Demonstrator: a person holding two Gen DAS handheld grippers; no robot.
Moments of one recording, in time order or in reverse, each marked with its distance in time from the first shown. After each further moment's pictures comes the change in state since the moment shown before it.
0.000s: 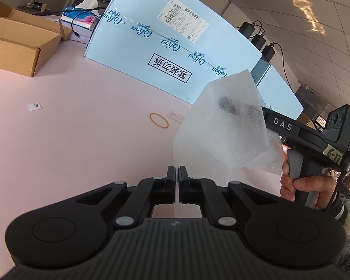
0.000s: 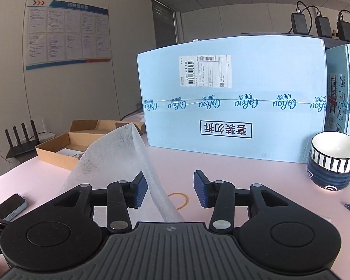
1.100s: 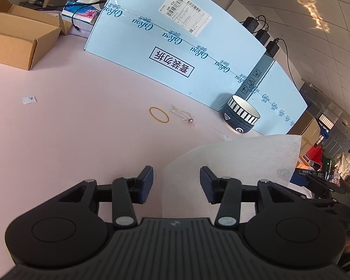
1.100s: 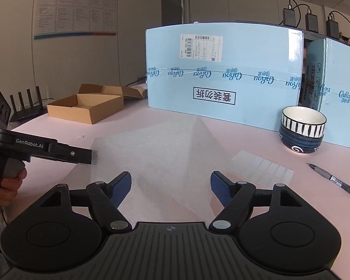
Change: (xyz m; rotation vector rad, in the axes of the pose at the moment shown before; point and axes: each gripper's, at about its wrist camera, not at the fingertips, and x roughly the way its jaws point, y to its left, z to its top) left arm 0.013 -0.018 -0.010 0.056 -0.023 -0.003; right arm -0.081 0.009 -0.041 -0.104 0.127 0.039
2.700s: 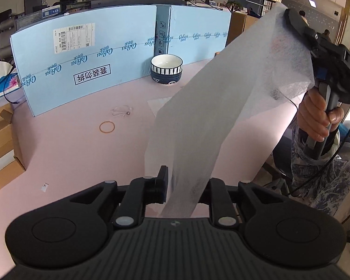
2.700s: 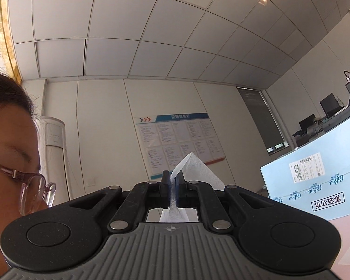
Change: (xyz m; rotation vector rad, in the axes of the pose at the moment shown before) left arm -0.114 -0.106 0.083 0.585 0.395 -0.113; right arm -0.158 -0.022 0.064 0.267 -0.644 0.625
